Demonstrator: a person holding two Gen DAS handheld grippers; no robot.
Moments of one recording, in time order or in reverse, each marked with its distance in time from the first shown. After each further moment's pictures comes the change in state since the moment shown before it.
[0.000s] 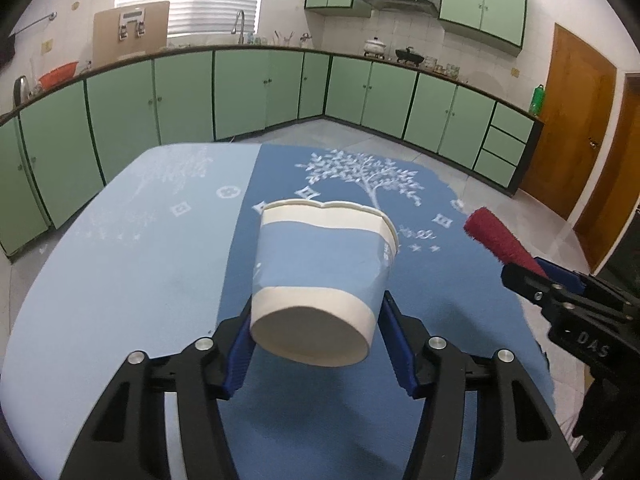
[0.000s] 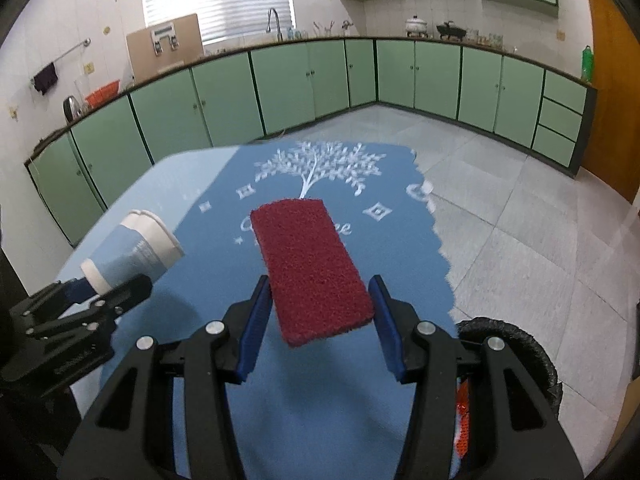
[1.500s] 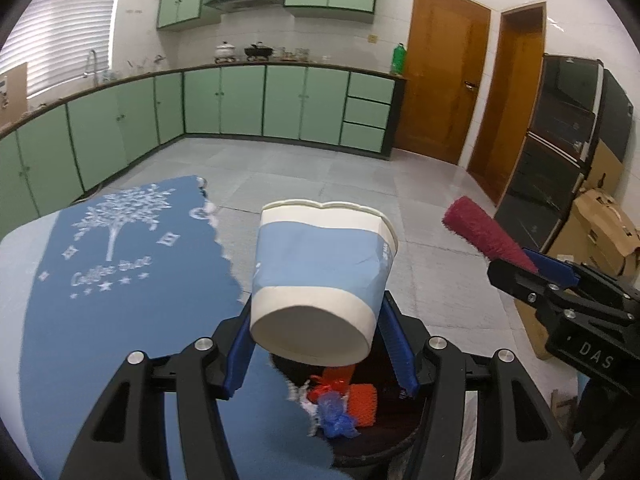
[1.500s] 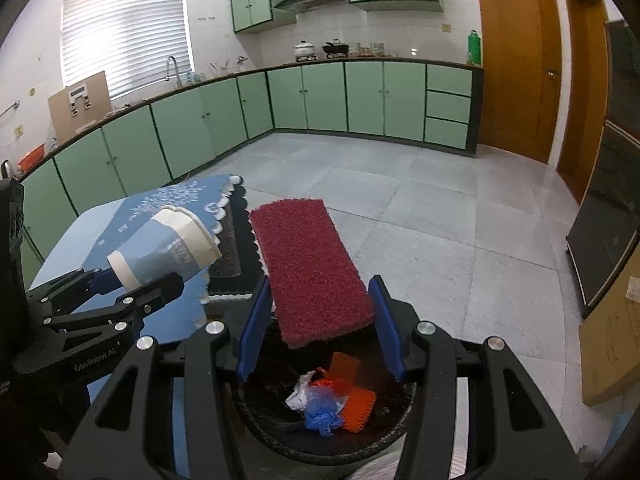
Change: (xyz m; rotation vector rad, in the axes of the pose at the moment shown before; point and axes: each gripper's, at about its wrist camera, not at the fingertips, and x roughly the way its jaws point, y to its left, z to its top) left arm -0.009 -0.250 -0.015 0.303 0.020 -0.366; right arm -0.140 -0.186 -0.083 0.198 -0.094 -0.279
